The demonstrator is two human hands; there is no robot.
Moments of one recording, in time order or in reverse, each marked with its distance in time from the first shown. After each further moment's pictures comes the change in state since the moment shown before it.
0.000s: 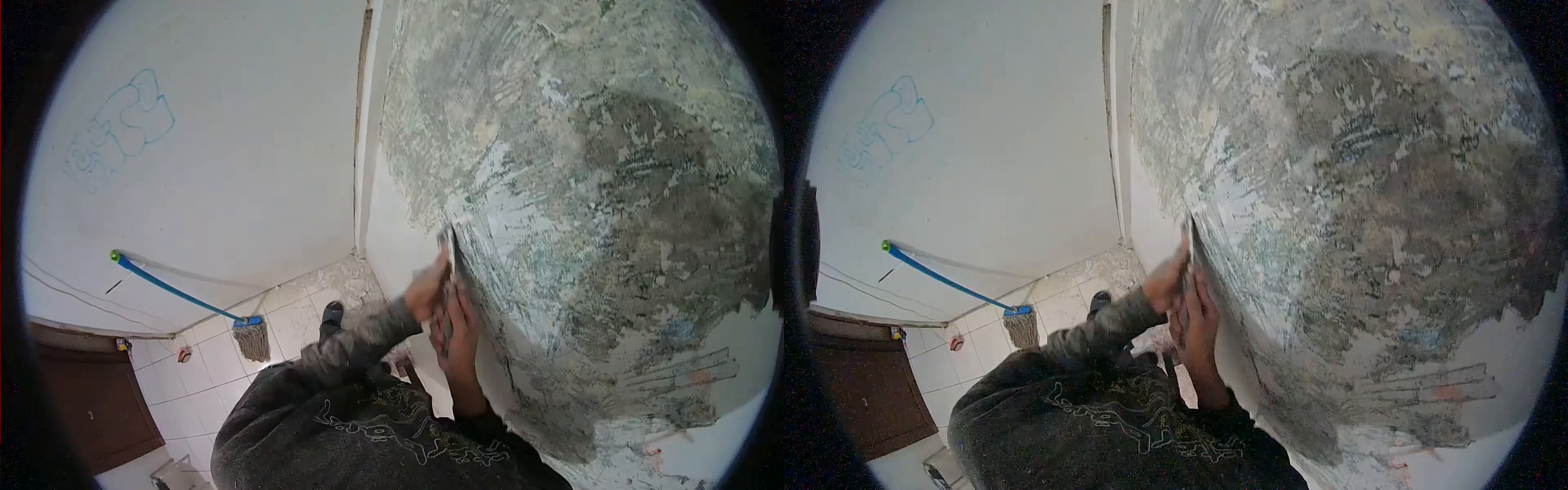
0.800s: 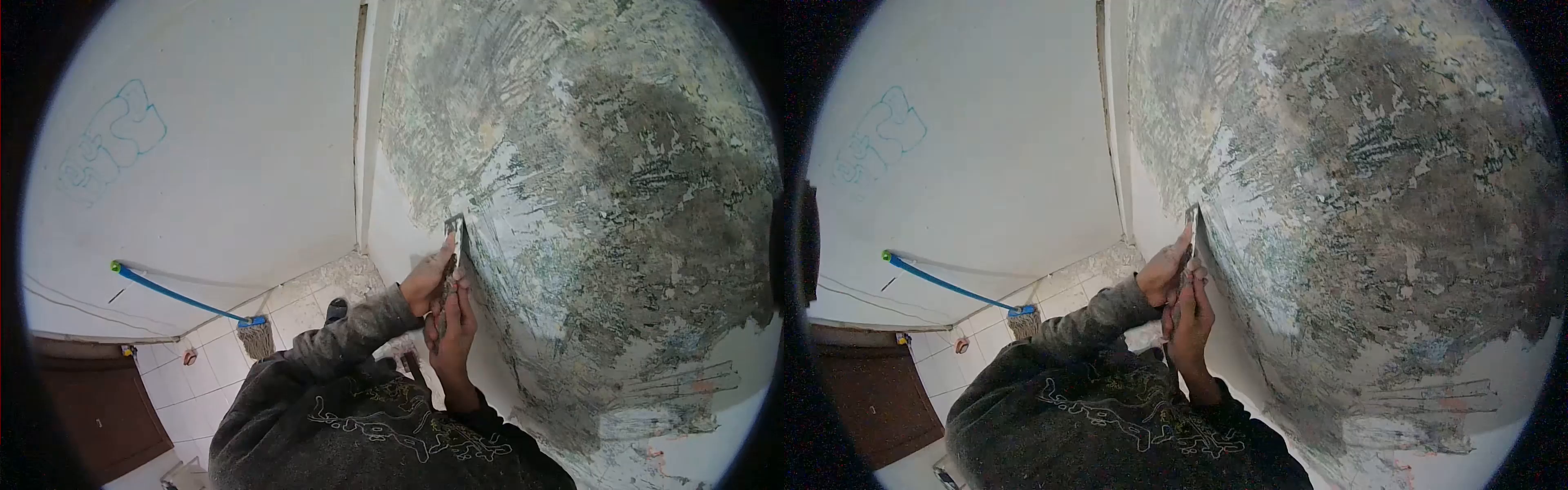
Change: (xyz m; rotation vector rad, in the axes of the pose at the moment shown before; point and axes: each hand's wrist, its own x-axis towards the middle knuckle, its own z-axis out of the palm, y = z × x) left_hand -0.006 0.030 0.000 -0.069 -0.210 -0.107; right_hand -0.002 0.006 0.031 -0.029 0.045 -0.166
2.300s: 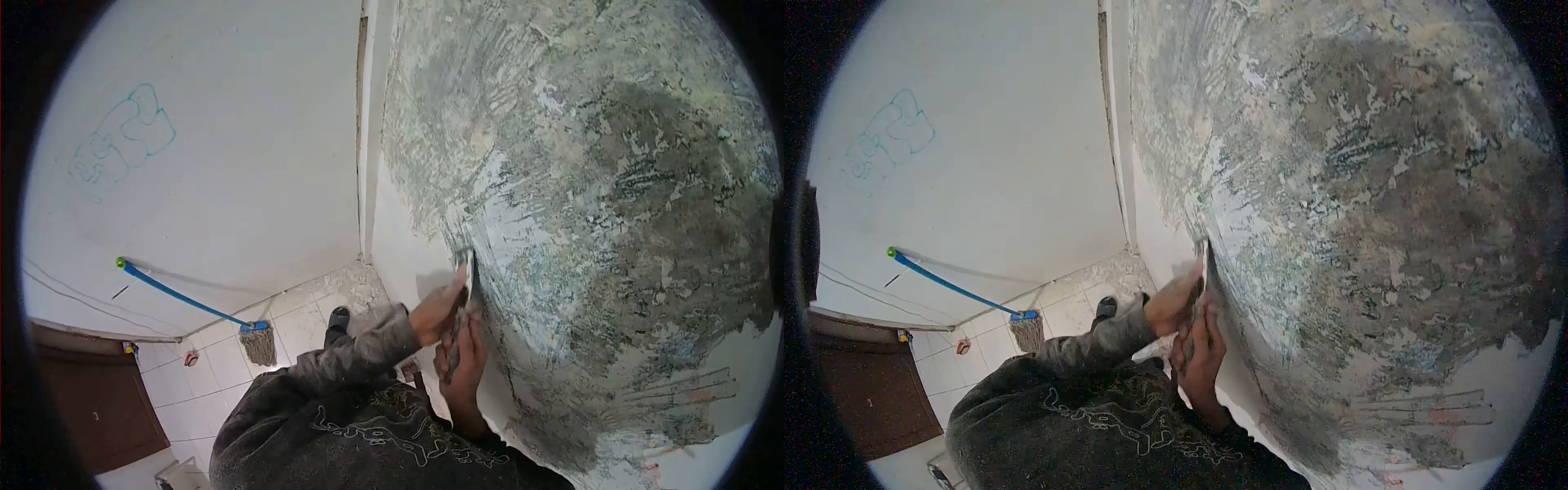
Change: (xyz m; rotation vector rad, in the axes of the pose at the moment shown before) left_hand -0.014 -0.019 0.035 0.033 0.118 0.014; right_hand -0.015 0.010 -0.051 -0.343 -0.064 -0.214
